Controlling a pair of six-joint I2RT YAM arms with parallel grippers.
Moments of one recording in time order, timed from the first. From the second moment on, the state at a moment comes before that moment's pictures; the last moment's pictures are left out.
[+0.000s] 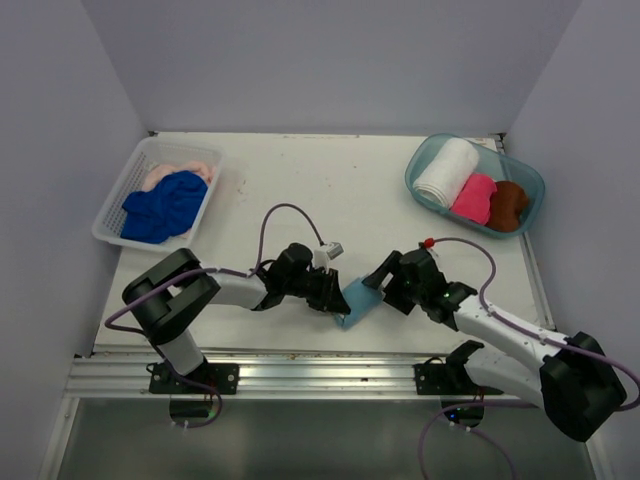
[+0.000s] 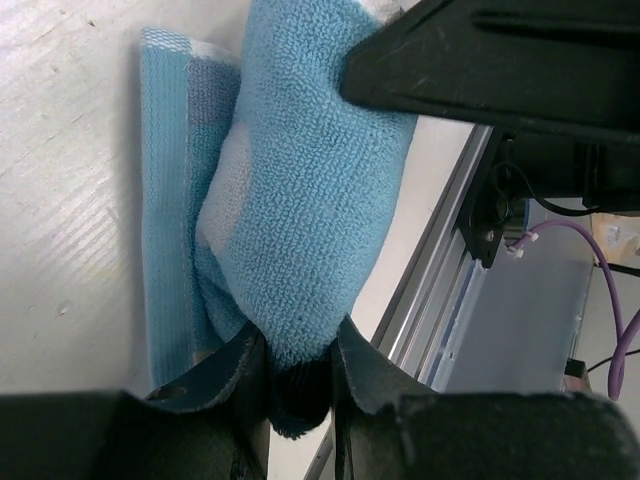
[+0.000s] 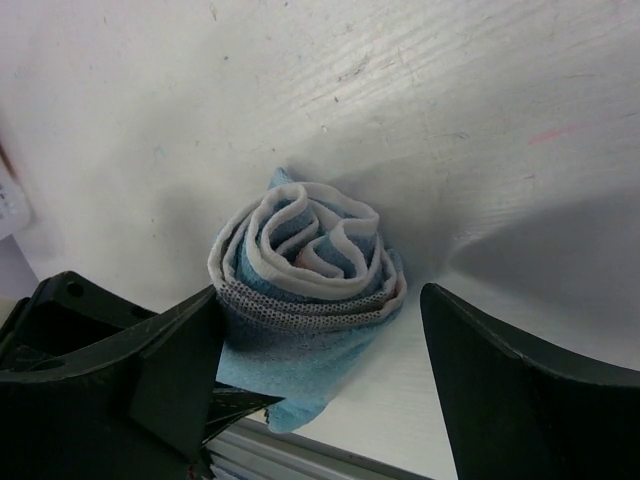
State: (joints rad) left arm -0.84 1.68 0.62 0.44 0.54 -0.65; right arm 0.60 1.02 0.42 -0.23 0.06 1.19
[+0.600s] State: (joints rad) left arm -0.82 1.71 0.60 0.49 0.57 -0.73; right arm 0.70 1.26 0.46 -0.07 0.06 1.30
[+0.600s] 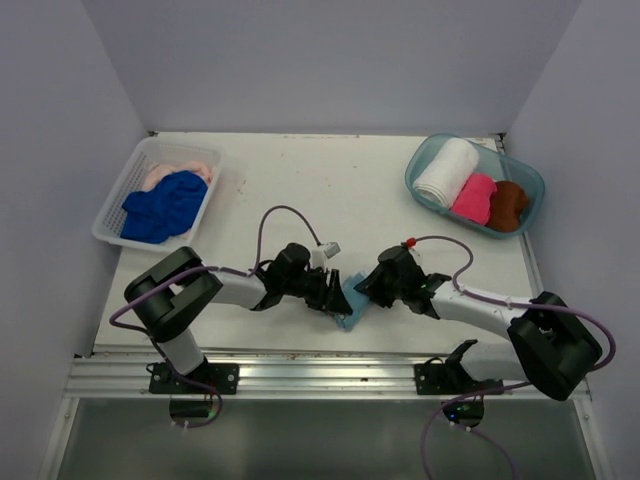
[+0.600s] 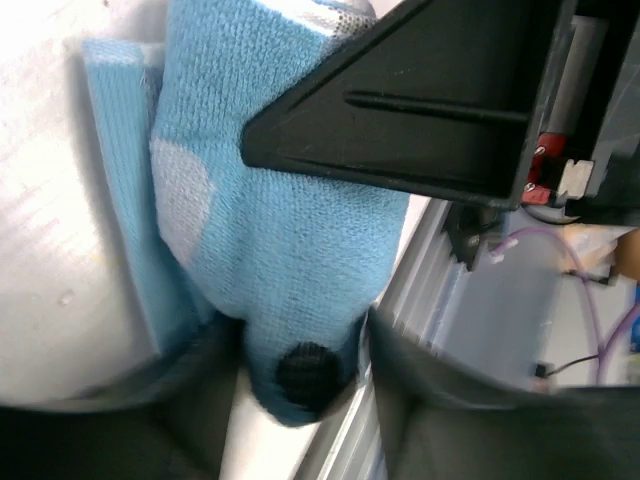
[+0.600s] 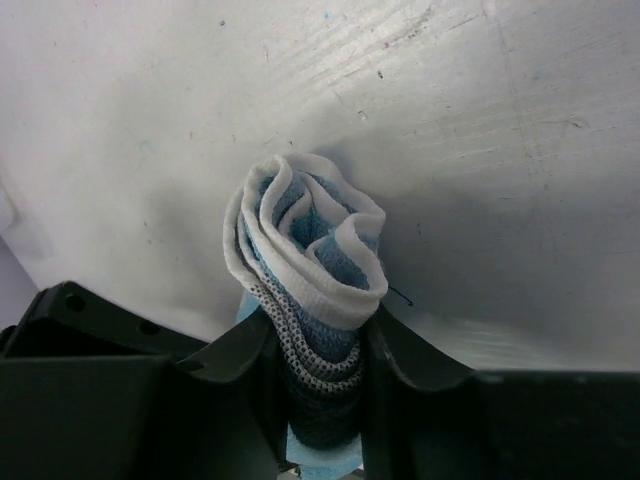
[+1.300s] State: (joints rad) left arm -1.07 1.41 0.76 -0.02 0.03 -0.34; right arm 0.70 1.38 0.74 -0.51 0.14 1.27
